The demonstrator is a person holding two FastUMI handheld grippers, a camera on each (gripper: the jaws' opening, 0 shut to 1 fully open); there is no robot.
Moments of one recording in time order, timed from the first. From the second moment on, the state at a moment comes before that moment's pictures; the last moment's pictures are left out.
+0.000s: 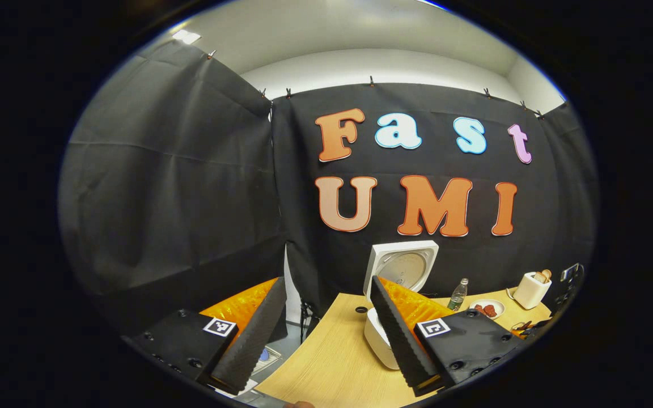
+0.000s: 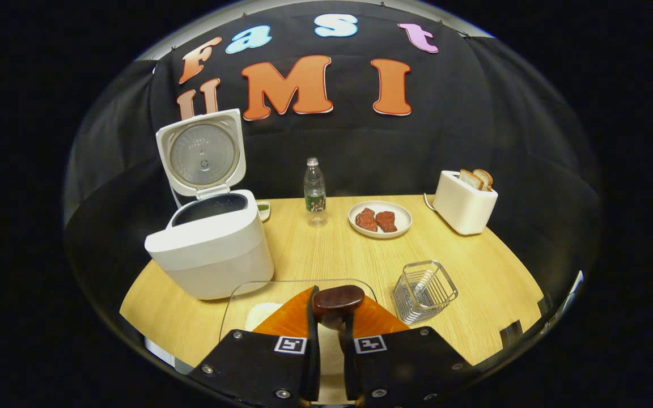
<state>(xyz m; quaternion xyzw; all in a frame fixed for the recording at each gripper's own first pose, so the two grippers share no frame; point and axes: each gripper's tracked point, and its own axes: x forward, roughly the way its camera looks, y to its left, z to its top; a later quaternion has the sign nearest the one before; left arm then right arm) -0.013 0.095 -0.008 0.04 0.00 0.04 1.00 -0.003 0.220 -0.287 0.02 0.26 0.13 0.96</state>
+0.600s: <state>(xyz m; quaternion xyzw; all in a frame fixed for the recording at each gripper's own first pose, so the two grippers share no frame) 0.000 0.103 -0.029 0.03 0.02 0.04 1.00 -0.020 0.249 -0.303 0.19 0.30 0.12 0.93</state>
